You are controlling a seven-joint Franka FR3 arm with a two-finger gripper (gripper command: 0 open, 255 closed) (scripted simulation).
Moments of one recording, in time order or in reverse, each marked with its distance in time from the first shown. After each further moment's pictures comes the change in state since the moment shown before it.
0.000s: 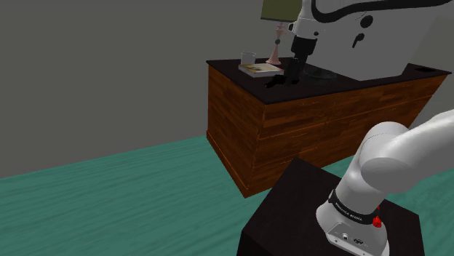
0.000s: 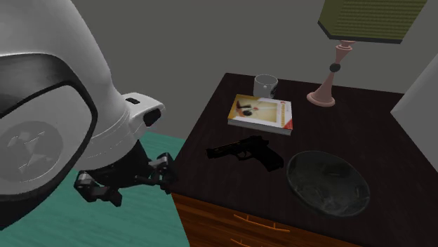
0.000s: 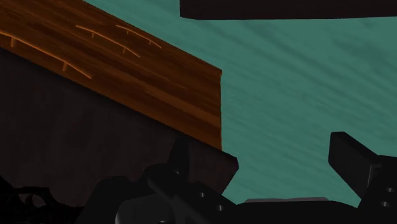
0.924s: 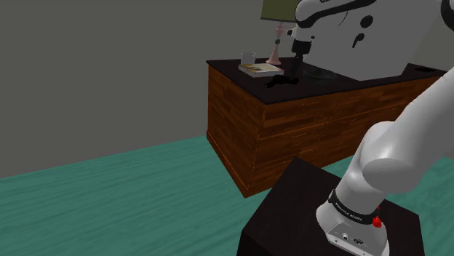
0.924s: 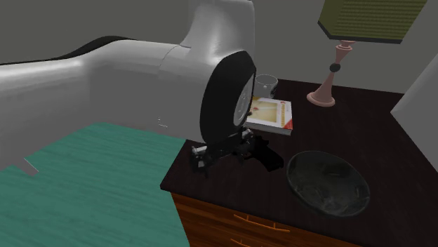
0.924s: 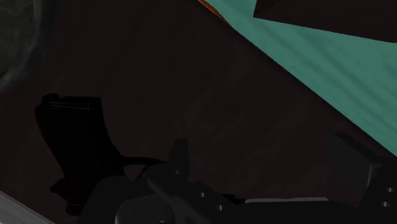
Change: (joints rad) arm 0.041 0.420 -0.343 0.315 0.010 0.109 -0.502
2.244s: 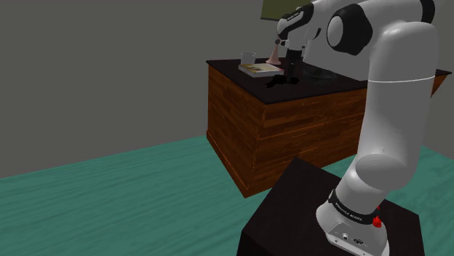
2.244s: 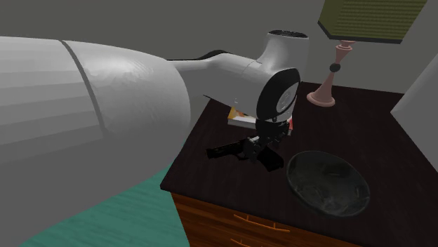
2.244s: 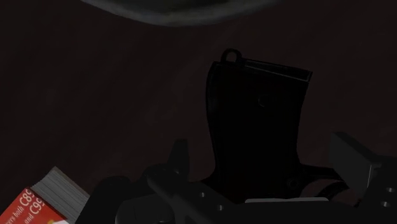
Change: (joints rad) arm -0.145 0.610 -0.133 0.434 0.384 0.032 -0.530
